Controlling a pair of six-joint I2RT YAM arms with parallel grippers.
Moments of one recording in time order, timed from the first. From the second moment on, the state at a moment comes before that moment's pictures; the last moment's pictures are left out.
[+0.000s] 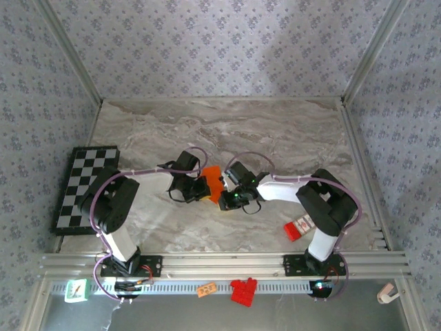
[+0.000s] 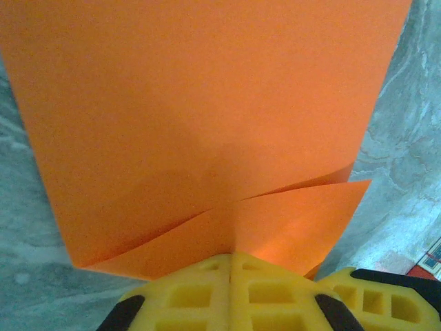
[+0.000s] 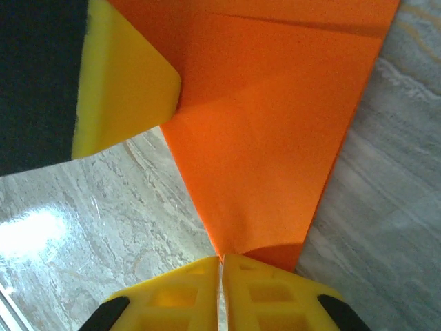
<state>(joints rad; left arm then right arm) -0.58 1.72 0.84 -0.27 0.45 -0.88 0.80 1.73 0.87 -0.23 -0.37 0.49</state>
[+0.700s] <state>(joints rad) -0.33 1.61 0.87 -0.41 0.44 -0.71 0.79 1.71 0.88 -0.22 -0.35 0.49</state>
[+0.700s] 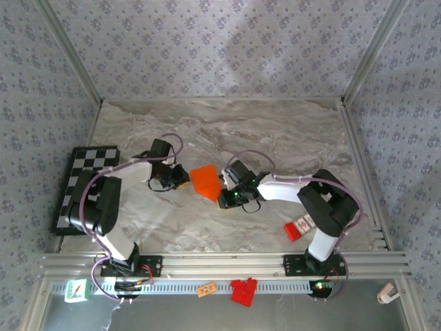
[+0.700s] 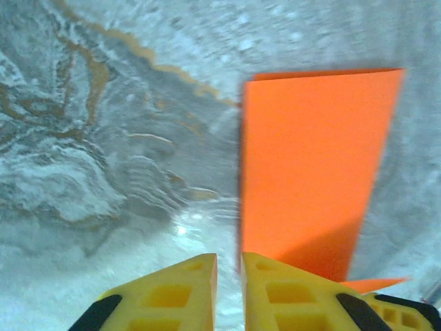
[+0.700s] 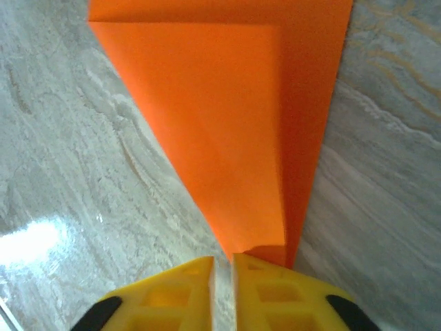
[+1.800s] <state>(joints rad) -0.43 1.57 0.61 0.04 0.55 -1.12 0.77 1.80 0.99 -0.21 -0.26 0.58</state>
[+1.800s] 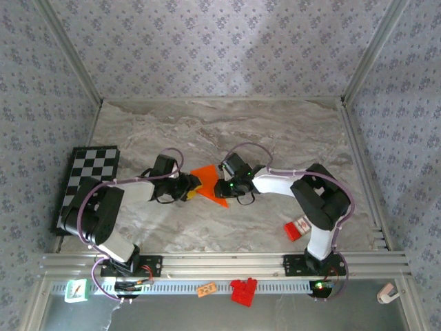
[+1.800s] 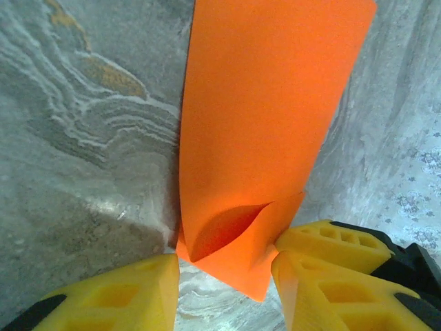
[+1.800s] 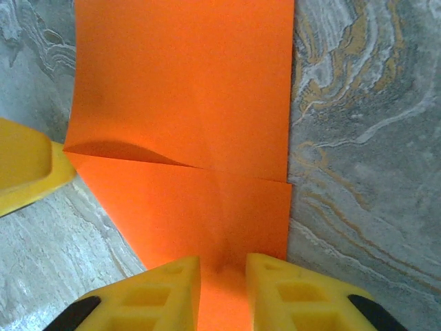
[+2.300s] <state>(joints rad) -0.43 1.60 0.61 0.05 0.58 -1.12 0.76 1.81 0.99 -0.20 -0.28 0.59</state>
